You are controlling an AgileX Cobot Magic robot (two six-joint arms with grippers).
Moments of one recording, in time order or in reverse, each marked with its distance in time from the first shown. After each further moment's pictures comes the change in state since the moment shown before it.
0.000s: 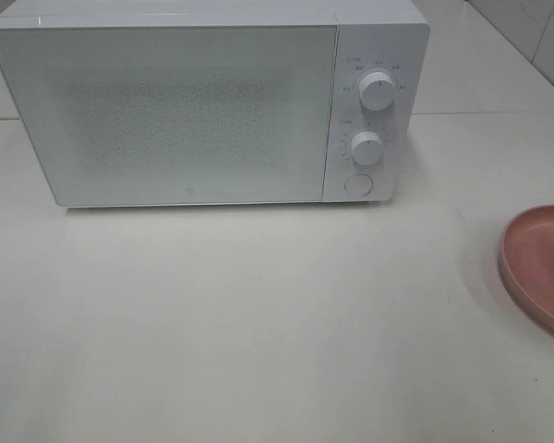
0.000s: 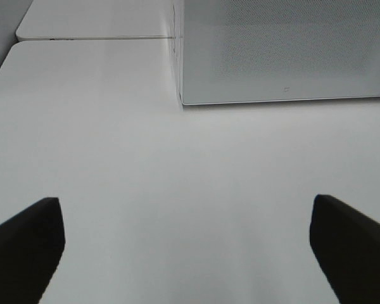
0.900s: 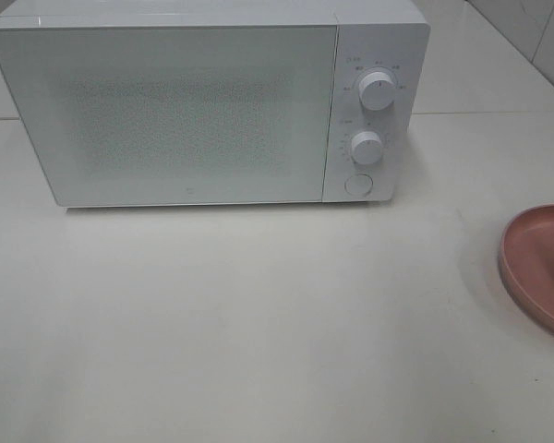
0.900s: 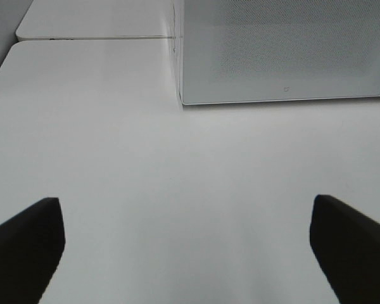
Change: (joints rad) left arm 0.000 0.000 0.000 0.000 0.000 0.000; right arm 0.000 0.437 0.001 -0.025 -0.435 0.000
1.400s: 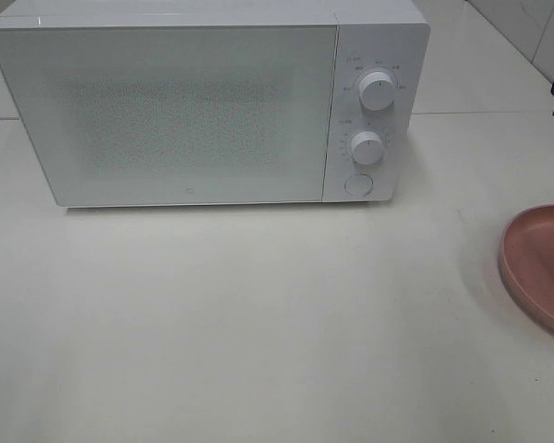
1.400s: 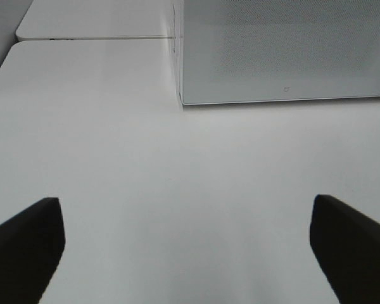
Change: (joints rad) left arm 0.000 0.000 0.000 0.000 0.000 0.000; right arm 0.002 0.155 0.119 0.014 -0.439 -0.011
